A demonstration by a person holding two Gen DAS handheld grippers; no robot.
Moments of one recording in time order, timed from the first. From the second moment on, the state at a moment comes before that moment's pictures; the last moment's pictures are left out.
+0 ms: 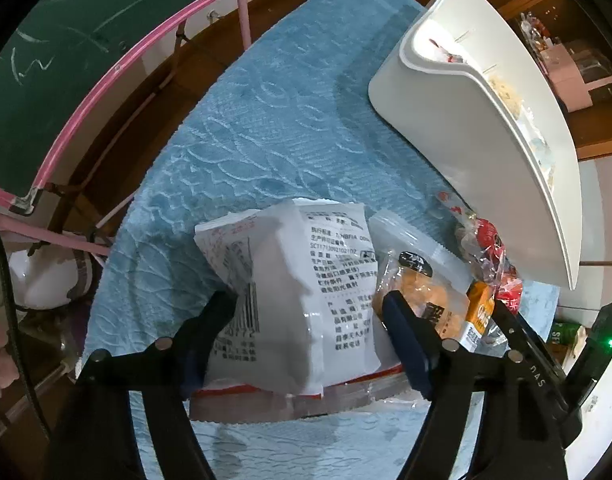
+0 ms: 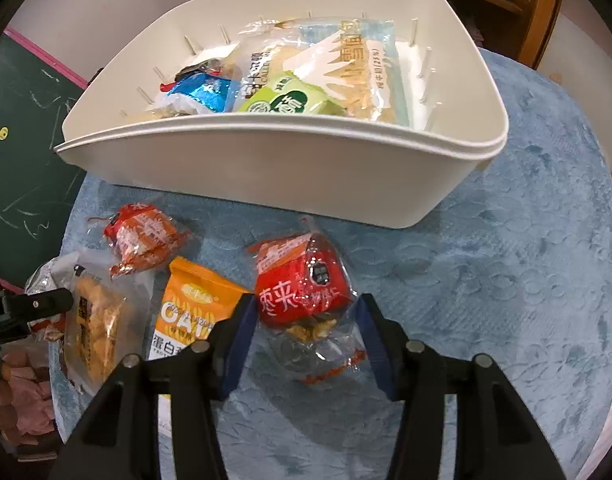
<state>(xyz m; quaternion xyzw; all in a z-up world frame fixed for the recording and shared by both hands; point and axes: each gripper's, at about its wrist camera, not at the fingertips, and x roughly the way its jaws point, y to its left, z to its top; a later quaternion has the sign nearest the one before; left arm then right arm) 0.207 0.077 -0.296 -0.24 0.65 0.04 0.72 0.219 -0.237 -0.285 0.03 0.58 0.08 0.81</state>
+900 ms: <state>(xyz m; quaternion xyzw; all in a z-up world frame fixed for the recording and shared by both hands) 0.161 0.039 -0.150 -0.16 0.54 -0.03 0.82 0.130 -0.252 -0.186 0.05 0.51 0.10 0.85</state>
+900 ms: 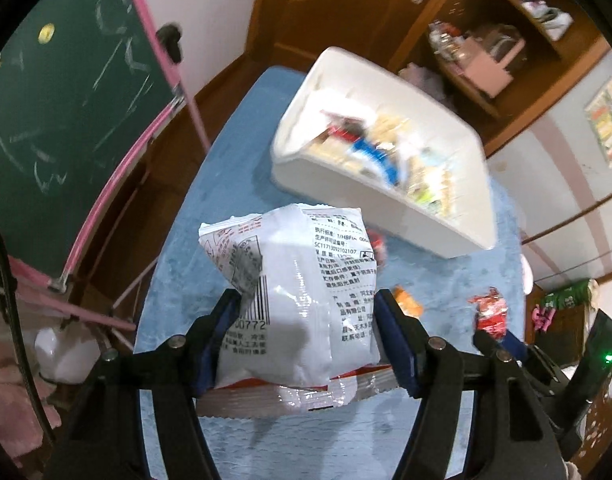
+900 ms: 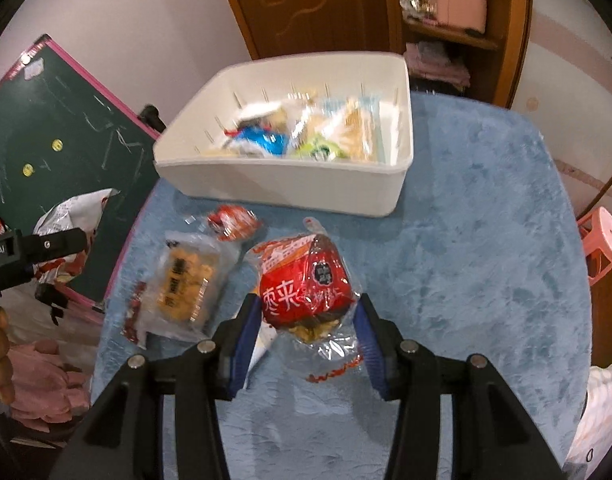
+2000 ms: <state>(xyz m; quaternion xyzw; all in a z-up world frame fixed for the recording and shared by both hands) 0.289 -0.030 0.081 -0.05 0.34 -0.09 0.93 0.241 -0.263 0.070 0.02 0.24 0.12 0.96</state>
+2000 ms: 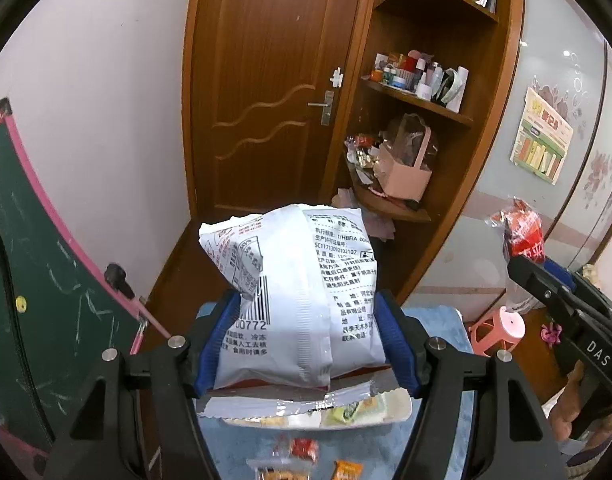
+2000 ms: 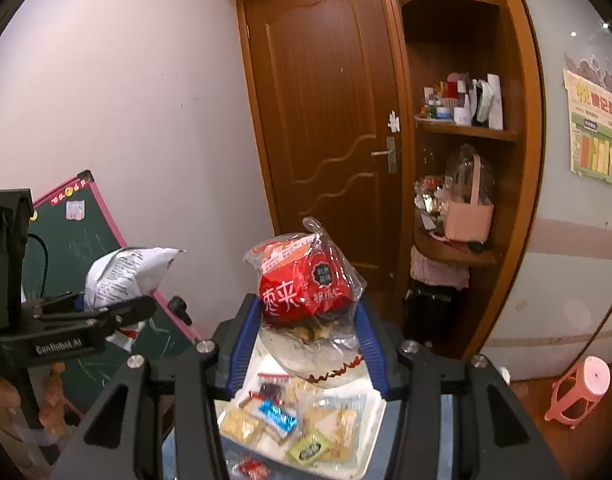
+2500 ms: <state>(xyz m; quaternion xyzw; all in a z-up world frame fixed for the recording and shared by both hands) 0.361 -0.042 0.000 -0.03 0.42 -0.08 0.90 0.317 -0.253 -0.008 0.03 0.34 0.10 0.94</state>
